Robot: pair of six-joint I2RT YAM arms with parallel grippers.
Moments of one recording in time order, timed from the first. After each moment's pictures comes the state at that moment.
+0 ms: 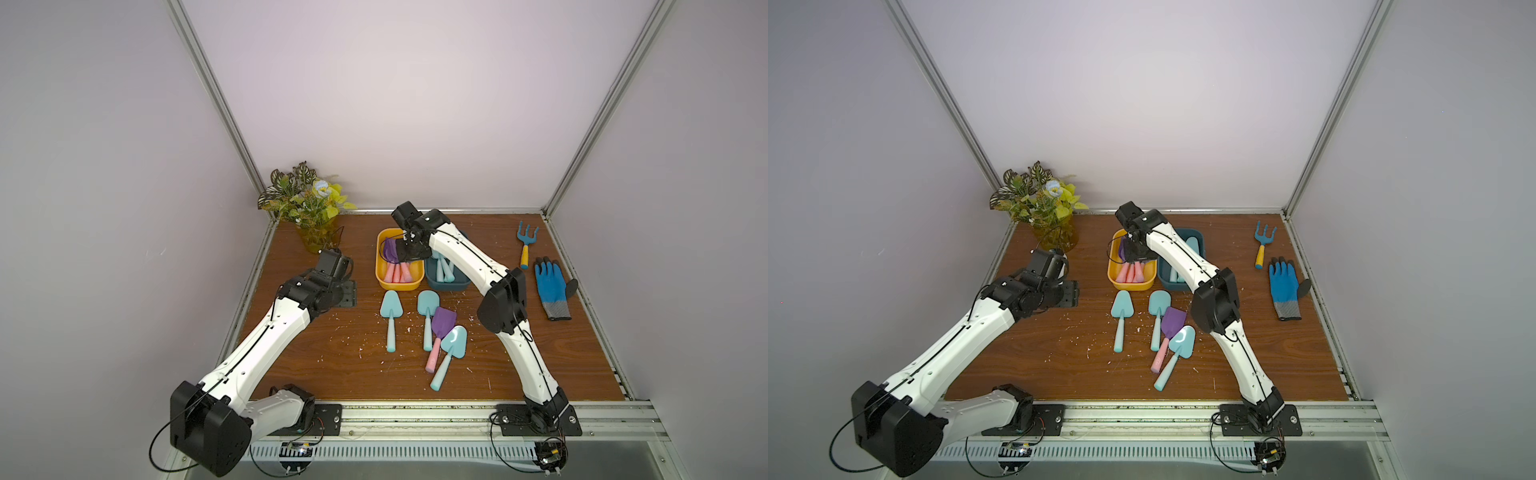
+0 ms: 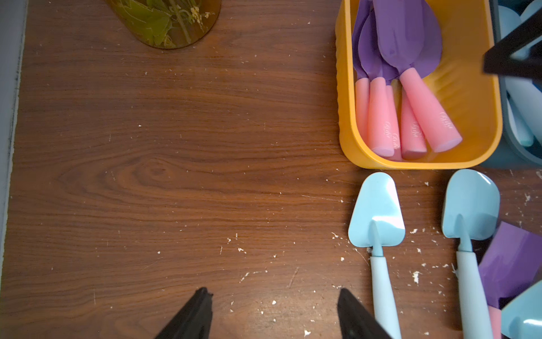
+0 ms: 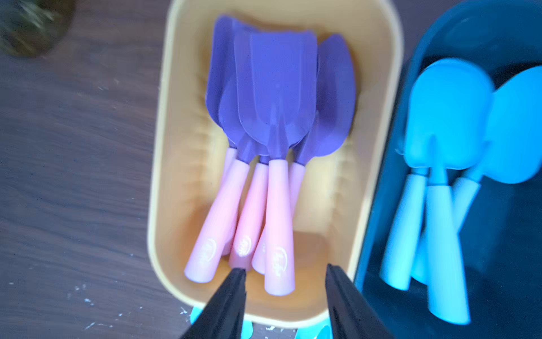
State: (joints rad) left arm -0.40 1.17 1.02 -0.84 -0.16 -0.36; right arm 0.71 2.32 2.40 -1.20 0.19 0.49
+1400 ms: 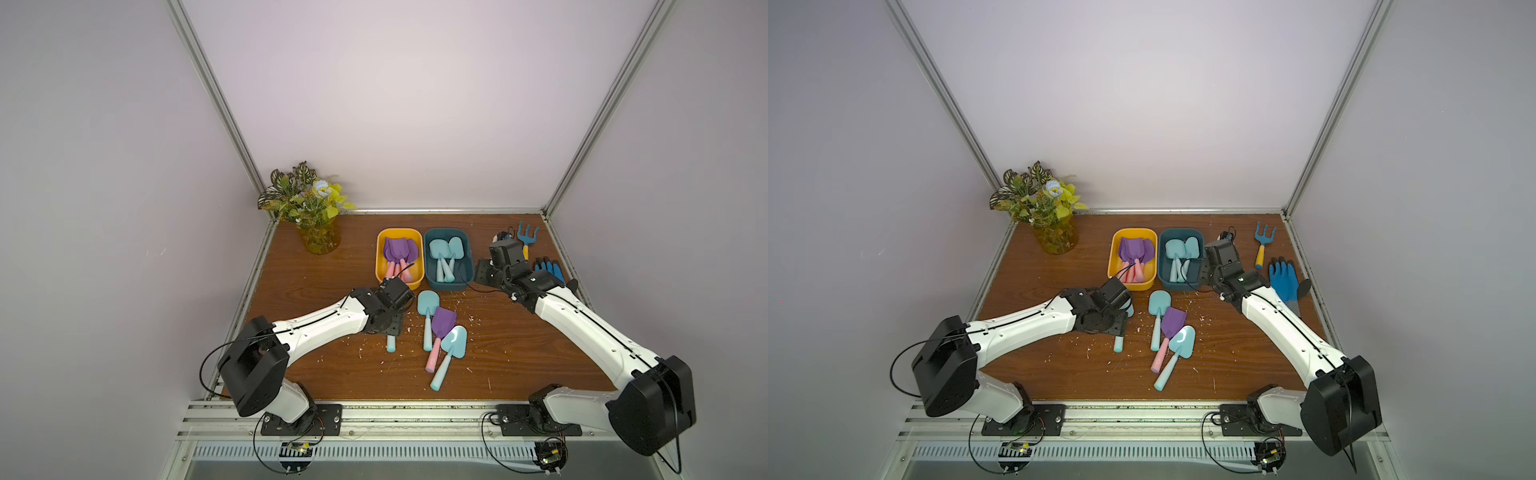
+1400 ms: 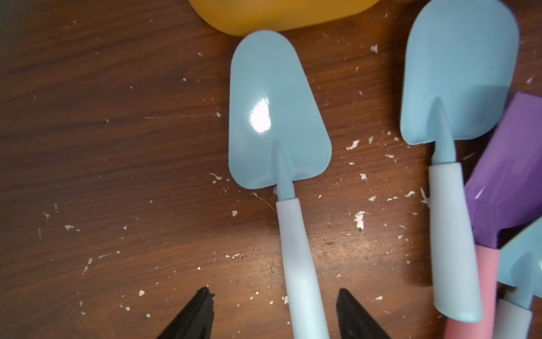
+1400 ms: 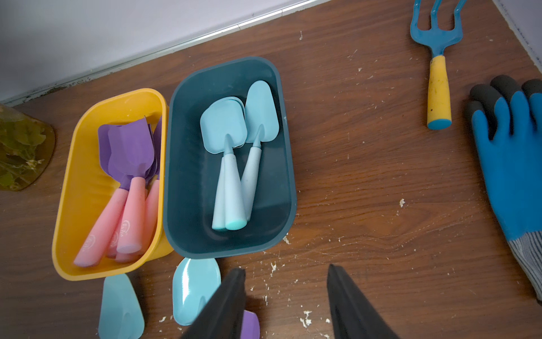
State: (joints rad) left arm -0.84 1.51 0.99 -0.74 -0.18 -0.65; right arm 0.44 1.28 1.02 -0.52 0.30 0.54
